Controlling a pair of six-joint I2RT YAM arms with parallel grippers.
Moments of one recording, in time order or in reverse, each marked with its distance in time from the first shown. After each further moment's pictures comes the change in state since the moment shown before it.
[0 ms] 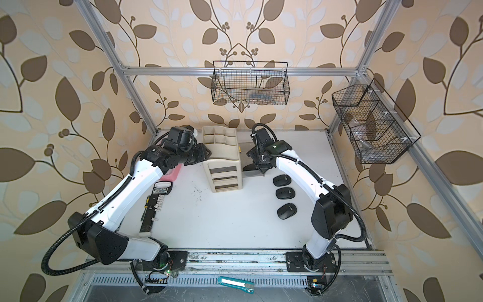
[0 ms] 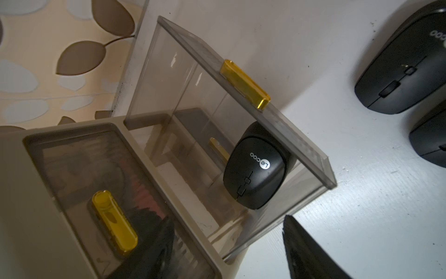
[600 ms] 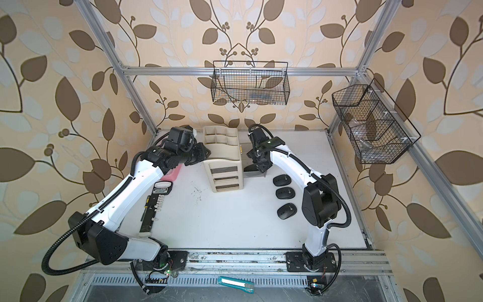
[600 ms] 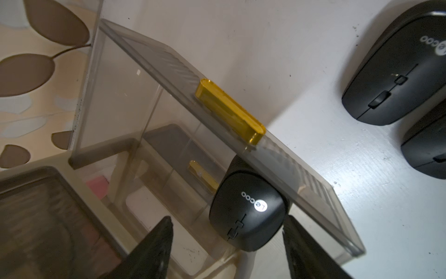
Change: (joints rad) left arm 0.000 -0.002 -0.021 0.038 -0.006 -0.055; right arm -0.025 0.151 0.095 -0.070 0.018 0.017
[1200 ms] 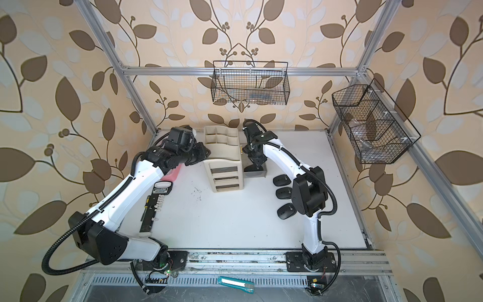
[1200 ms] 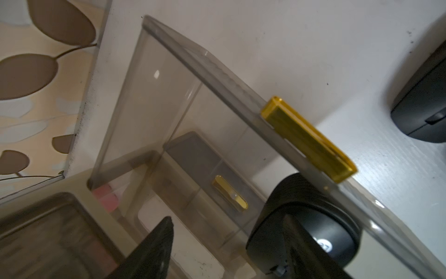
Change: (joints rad) left arm 0.000 0.000 -0.002 0.006 -0.006 -0.022; right arm 0.001 0.185 0.251 -0.055 0.000 -0.012
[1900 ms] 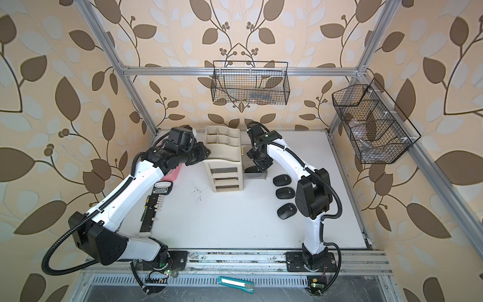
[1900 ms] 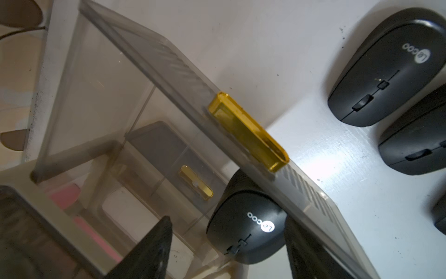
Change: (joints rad) left arm -0.002 -0.005 -0.011 0.023 -0.001 -0.012; right arm -0.021 -0.069 -0.082 -0.115 -0.034 -0.038
